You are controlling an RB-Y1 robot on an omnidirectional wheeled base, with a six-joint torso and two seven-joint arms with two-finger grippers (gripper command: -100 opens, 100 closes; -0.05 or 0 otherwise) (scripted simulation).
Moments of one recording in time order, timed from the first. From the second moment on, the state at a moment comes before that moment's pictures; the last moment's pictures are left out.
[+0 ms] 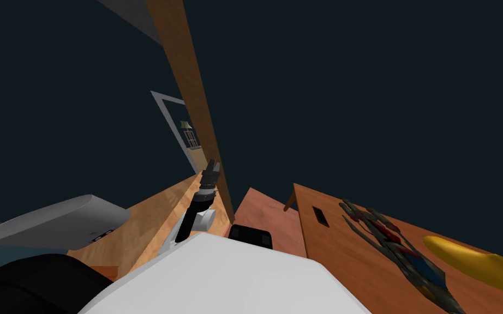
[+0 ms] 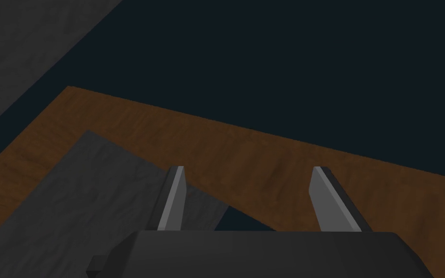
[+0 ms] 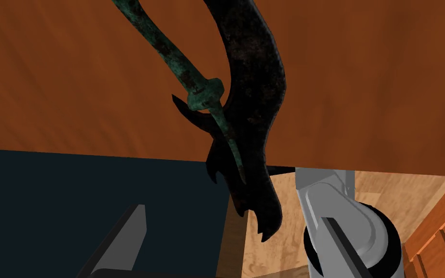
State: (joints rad) left arm 0.50 0.02 -0.05 -2.30 -0.06 -0.48 -0.10; right arm 0.77 -1.01 0.35 -1.53 1.32 -0.45 0.42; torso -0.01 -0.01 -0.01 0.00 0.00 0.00
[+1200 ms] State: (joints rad) left arm 0.50 0.02 -0.05 -2.30 -0.06 -0.48 -0.10; right arm 0.67 -0.96 0.31 -1.31 1.43 -0.59 0.52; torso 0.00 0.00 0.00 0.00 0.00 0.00
